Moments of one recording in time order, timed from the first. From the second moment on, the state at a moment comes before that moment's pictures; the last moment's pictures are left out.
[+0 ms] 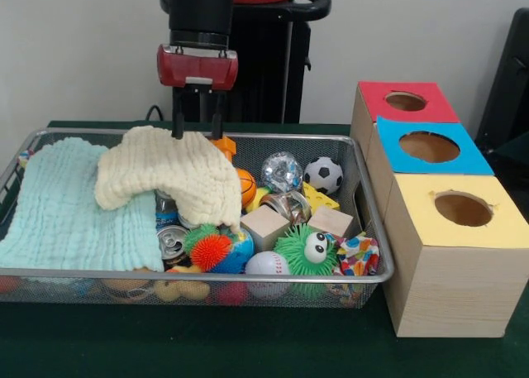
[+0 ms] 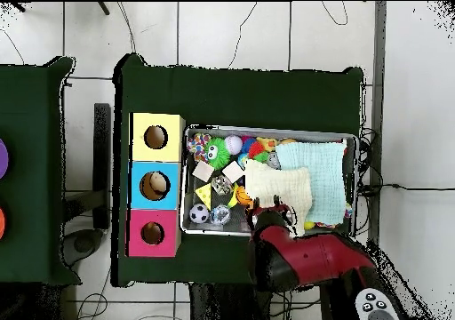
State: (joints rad) arm -0.57 -0.81 0.15 2.00 -0.79 -0.01 1.82
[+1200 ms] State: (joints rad) arm -0.64 -0.77 0.22 1.86 -0.99 0.10 1.82
